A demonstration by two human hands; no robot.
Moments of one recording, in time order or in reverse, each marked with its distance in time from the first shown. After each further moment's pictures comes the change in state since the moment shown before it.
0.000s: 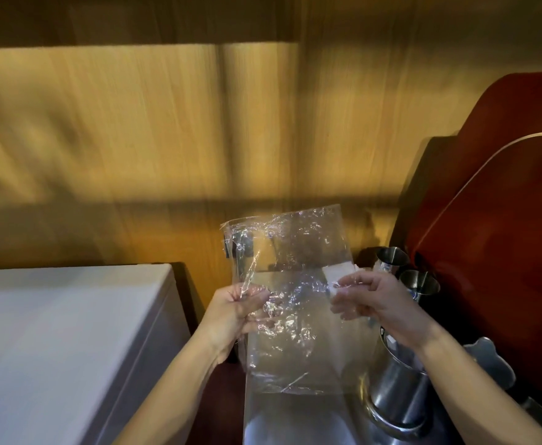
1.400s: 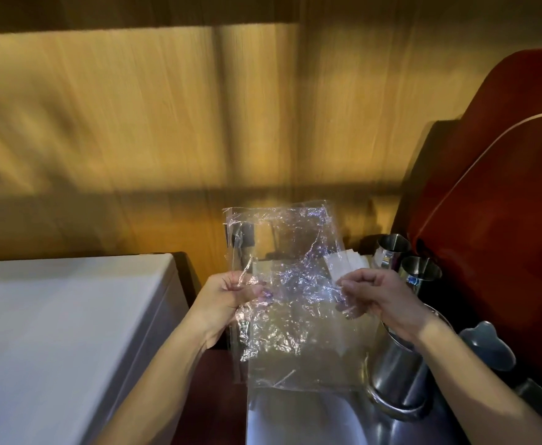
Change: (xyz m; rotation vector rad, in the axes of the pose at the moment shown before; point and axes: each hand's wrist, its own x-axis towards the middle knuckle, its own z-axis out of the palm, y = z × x) left_hand -0.007 0.009 -0.011 0.133 -0.048 0.042; right_hand -0.004 0.016 0.000 0.088 -0.003 0.041
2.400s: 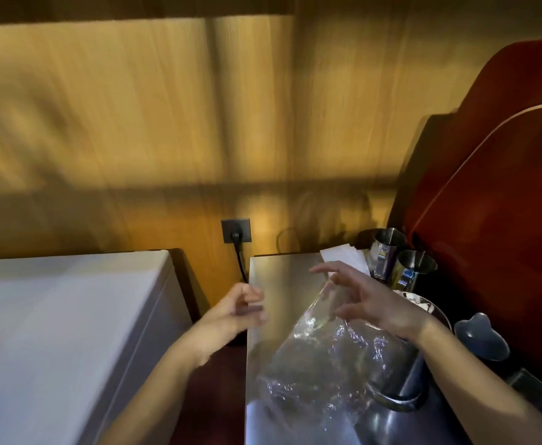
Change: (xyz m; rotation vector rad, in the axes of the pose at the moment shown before) left_hand -0.006 -0.035 -0.007 0.253 -0.155 -0.110; right_hand -0.009 -0.009 0.013 -0.351 -0.305 0.007
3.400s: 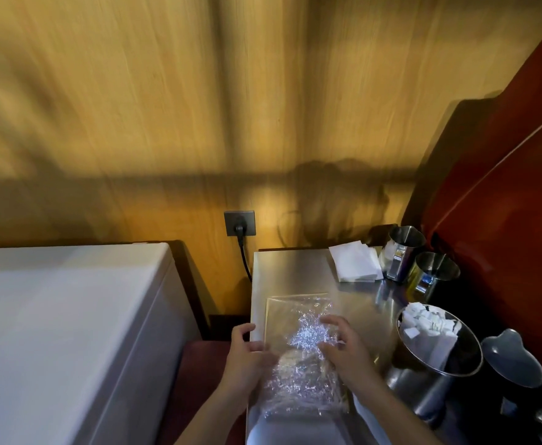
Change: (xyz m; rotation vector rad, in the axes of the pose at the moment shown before) left_hand 0.033 -0.083 0.053 -0.317 0.423 -0.352; right_hand 0.026 0.105 0.075 0.100 0.525 0.276
